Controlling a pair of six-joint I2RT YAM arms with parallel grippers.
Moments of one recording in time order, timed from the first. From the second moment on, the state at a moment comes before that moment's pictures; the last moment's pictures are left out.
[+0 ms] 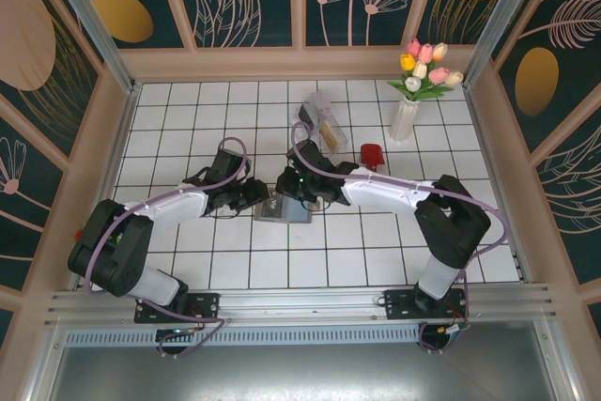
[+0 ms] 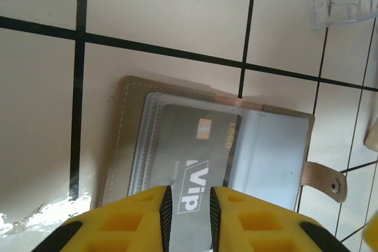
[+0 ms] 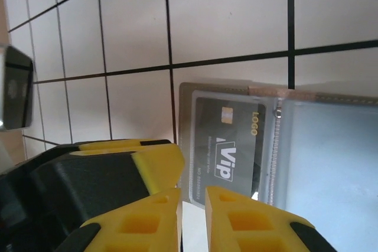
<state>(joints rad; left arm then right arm) -0.47 1.49 0.70 -0.17 0.32 -0.80 0.89 1.72 1.11 -0.24 -0.13 1.04</state>
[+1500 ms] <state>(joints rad) -0.46 1.58 0.68 -0.14 0.33 -0.71 0.78 1.90 0.96 0.08 -0.39 1.02</state>
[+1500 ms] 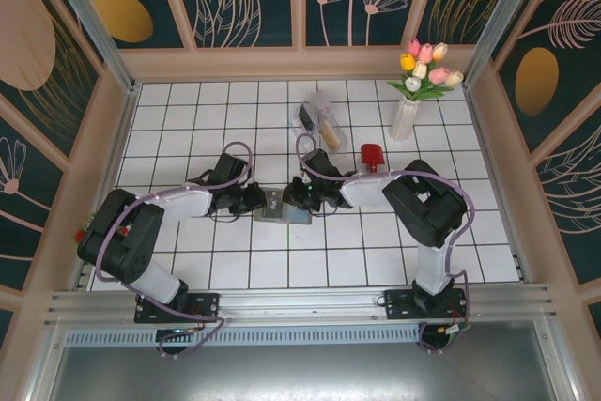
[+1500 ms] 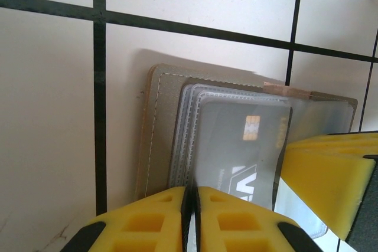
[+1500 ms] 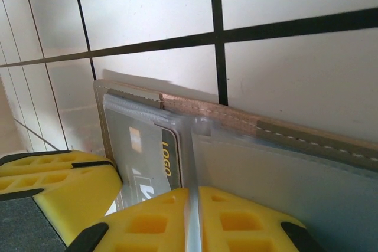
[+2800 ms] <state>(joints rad) -0.46 1.59 0.69 -0.15 0.34 -0.71 0.78 1.86 0.91 0.16 -0.40 0.96</state>
